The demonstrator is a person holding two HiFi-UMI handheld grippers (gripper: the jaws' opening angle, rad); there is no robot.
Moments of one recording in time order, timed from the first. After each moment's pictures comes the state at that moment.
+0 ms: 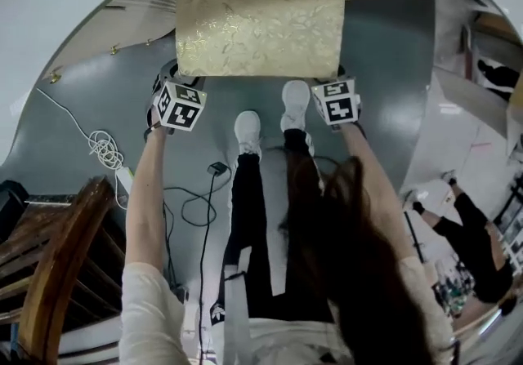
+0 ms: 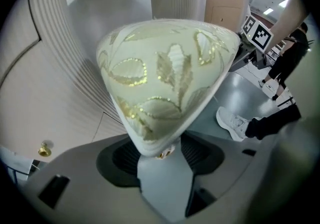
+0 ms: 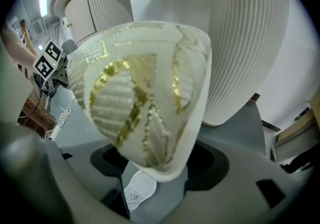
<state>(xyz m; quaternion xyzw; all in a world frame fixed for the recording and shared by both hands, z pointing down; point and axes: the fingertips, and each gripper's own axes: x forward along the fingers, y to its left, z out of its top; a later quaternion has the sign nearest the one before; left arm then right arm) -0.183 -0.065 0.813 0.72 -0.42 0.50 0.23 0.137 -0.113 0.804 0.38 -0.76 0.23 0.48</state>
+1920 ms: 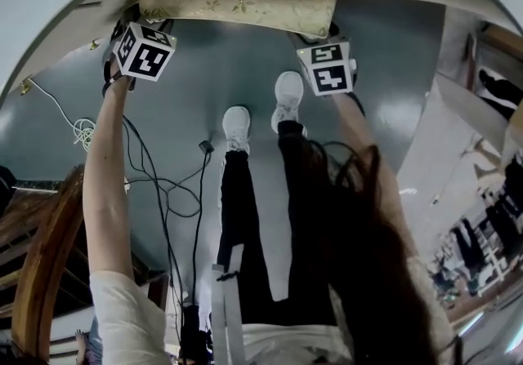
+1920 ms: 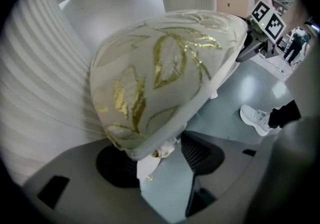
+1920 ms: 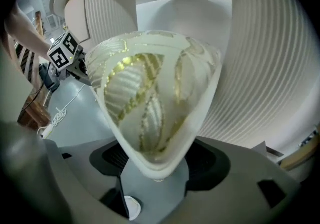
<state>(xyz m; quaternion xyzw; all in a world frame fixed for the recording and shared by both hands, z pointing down) -0.239 -0.185 0.795 0.68 -0.43 0.56 0.17 0.079 -0.214 0.793 0.36 -0.80 0.16 0.44</state>
